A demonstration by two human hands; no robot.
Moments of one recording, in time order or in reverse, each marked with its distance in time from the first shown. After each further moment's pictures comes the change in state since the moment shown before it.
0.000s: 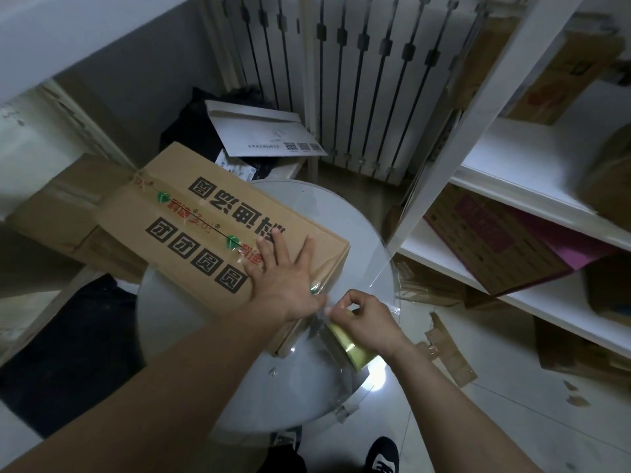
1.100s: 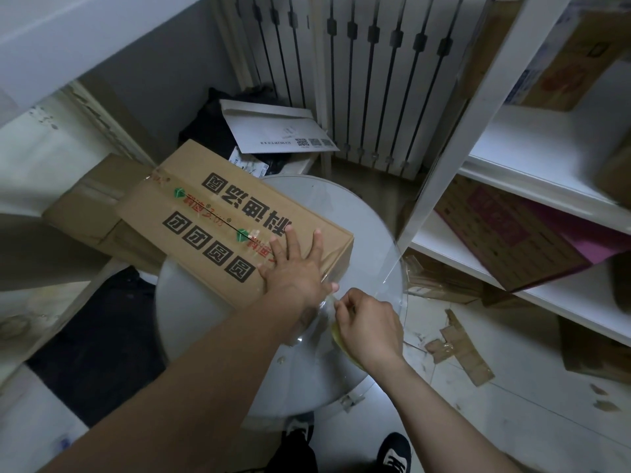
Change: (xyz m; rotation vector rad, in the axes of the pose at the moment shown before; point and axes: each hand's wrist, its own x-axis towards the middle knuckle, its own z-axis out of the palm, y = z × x) left_hand -0.005 0.020 0.003 -0.041 -0.052 -0.070; right_hand -0.044 -0.017 0.010 -0.398 0.266 -0.150
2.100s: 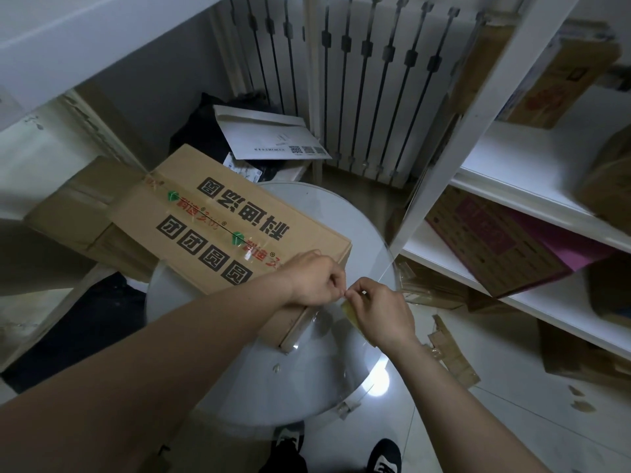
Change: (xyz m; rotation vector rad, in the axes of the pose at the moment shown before) left_hand -0.007 -0.003 -0.034 -0.172 -0.035 0.512; right_hand 0.030 0.014 -0.012 0.001 -0.039 0.033
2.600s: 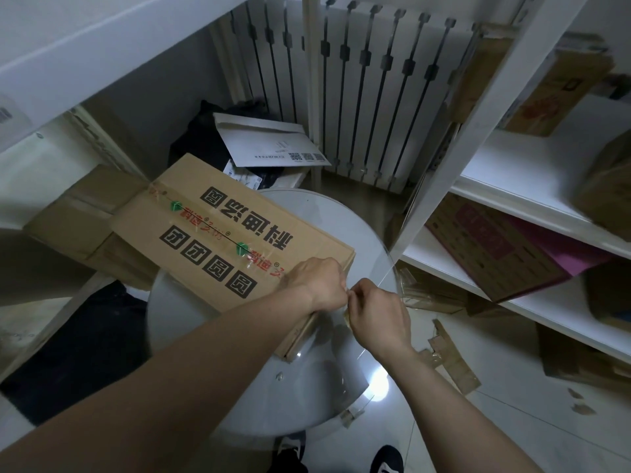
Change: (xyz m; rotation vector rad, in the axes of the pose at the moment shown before) left_hand 0.008 0.011 0.006 -0.013 0.084 -0.295; right_hand -0.005 -0.024 -0.002 -0.128 0.121 -0.084
